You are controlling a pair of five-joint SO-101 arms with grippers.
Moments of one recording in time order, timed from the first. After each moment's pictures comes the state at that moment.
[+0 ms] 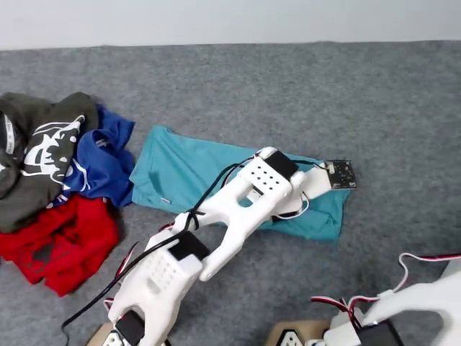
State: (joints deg) left arm 40.3 41.2 -24.3 80.7 -26.9; right arm 64.2 -22.8 21.3 94.6 28.3
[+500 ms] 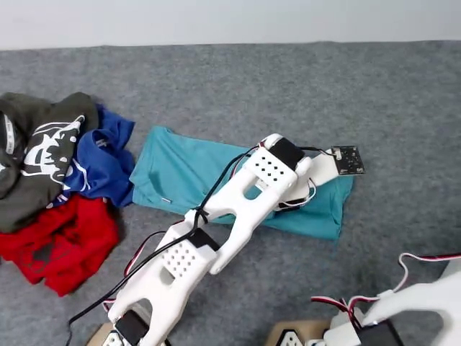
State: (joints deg) left arm 39.8 52.4 -48.3 91.6 -27.2; right arm 64.2 -22.8 21.3 94.6 28.3
